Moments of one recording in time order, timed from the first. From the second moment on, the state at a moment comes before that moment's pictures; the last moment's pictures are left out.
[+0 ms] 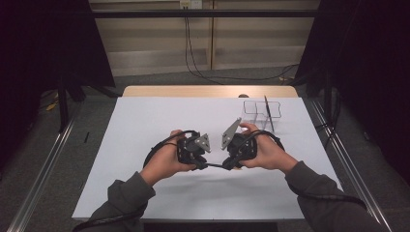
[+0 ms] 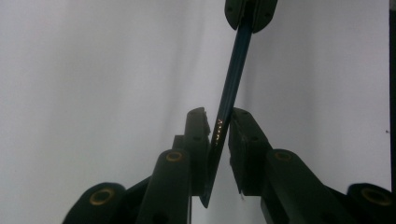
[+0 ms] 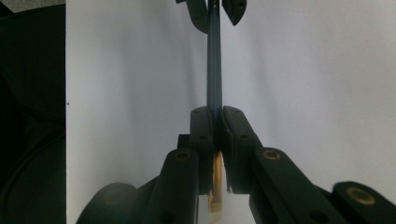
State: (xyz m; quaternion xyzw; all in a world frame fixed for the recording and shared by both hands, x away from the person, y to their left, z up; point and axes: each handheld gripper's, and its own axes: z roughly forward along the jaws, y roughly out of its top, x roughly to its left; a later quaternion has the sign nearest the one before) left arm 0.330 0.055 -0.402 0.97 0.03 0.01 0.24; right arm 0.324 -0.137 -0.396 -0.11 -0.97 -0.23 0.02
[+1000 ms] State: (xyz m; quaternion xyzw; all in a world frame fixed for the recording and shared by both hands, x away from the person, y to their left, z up) left arm 0.323 0.062 -0.412 0.97 0.05 -0.02 0.24; right arm 0.334 -0.146 -0.384 -0.15 -0.94 -0.29 -0.03
